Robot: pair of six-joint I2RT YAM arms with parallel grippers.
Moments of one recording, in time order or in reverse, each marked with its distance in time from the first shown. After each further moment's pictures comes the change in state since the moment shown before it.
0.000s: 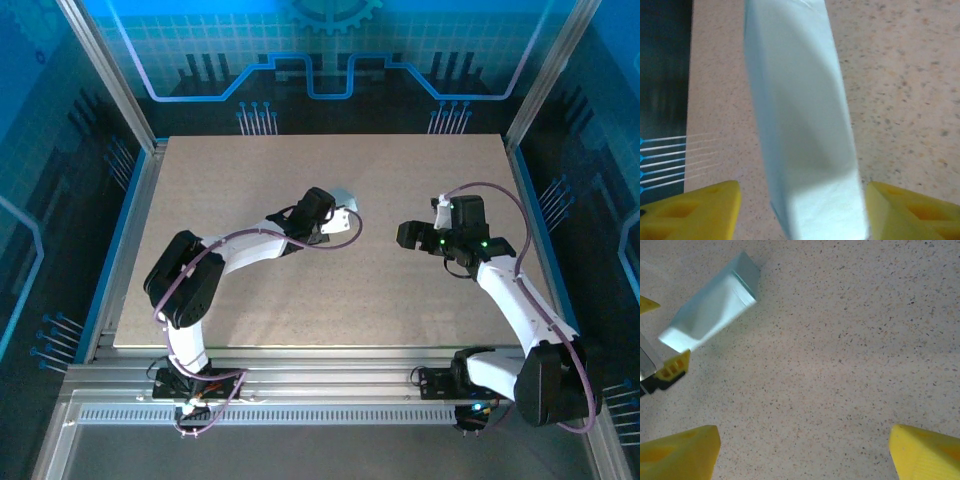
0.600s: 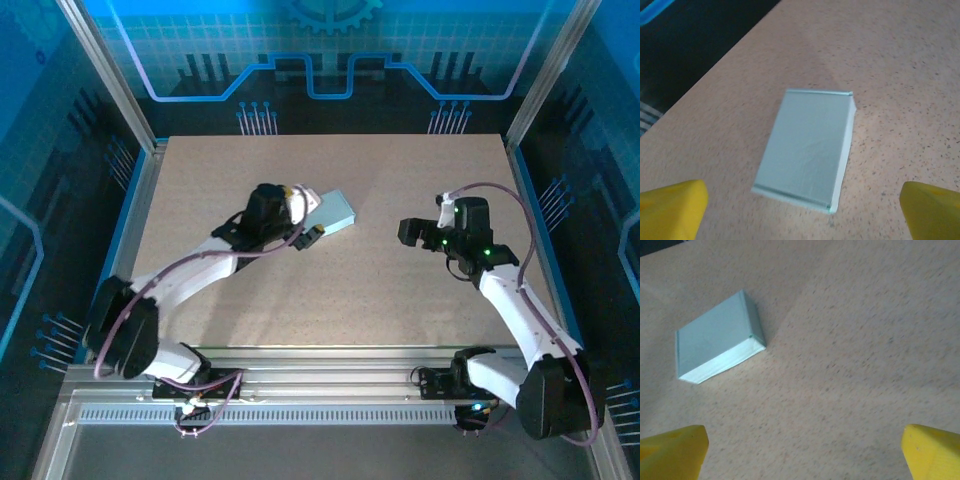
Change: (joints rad) left arm 0.138 -0.457 -0.307 0.153 0.314 -0.503; right arm 0.000 -0.077 -0.055 0.122 0.097 -0.054
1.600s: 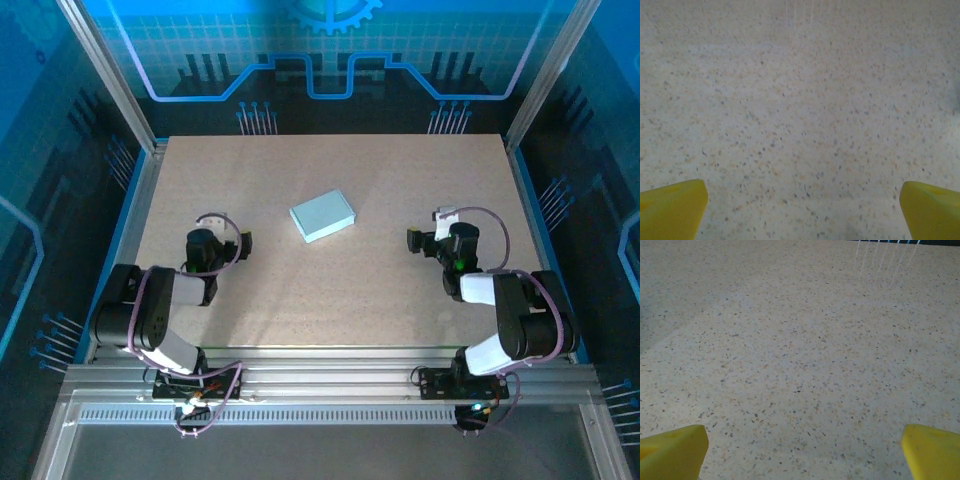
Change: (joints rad) left arm 0.486 0.169 -0.546 0.801 -0.029 -0.389; right arm -0.079 0.421 -0.354 1.003 0.168 -0.309
